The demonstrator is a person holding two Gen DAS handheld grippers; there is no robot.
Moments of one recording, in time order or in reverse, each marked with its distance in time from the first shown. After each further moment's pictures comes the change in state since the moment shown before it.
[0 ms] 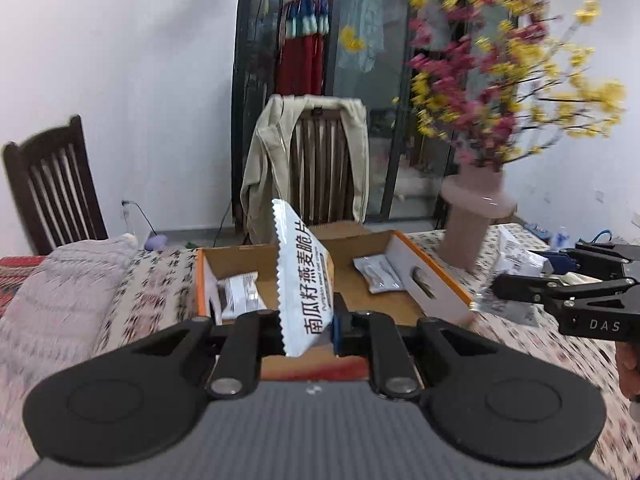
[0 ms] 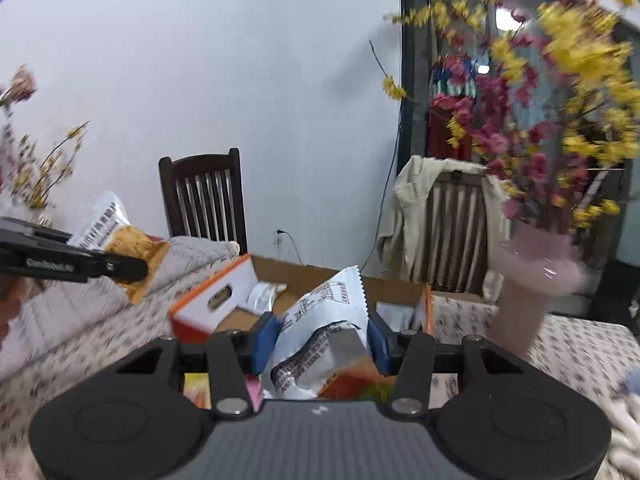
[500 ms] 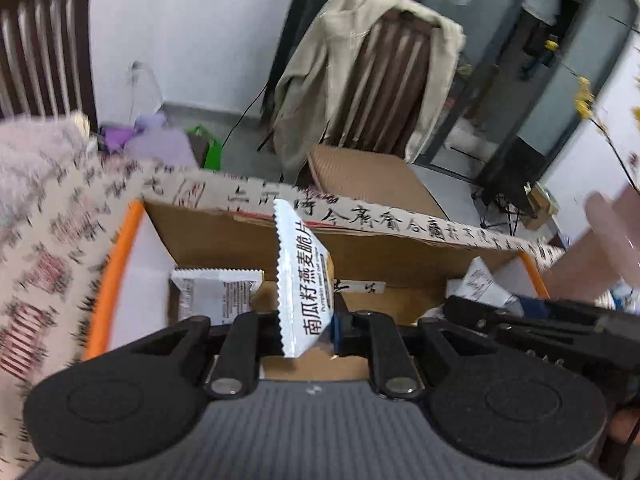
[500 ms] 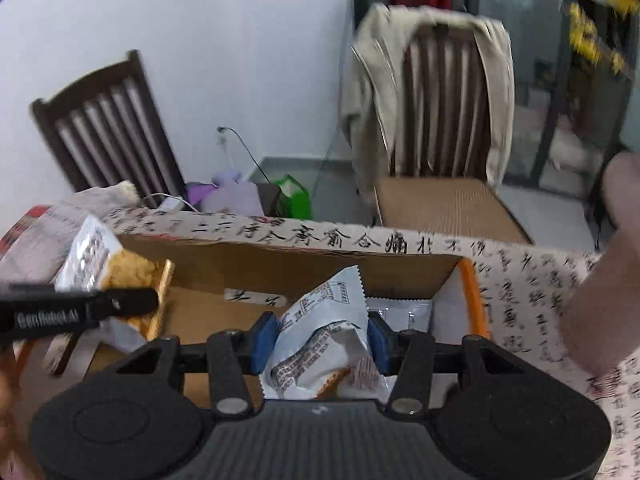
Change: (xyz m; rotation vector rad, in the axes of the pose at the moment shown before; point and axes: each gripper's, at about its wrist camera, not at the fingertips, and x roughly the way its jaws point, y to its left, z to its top) left arm 0.250 0.070 0.022 -0.343 0.303 0.025; right arm 0.297 -0.081 0.032 0.203 0.403 -0.091
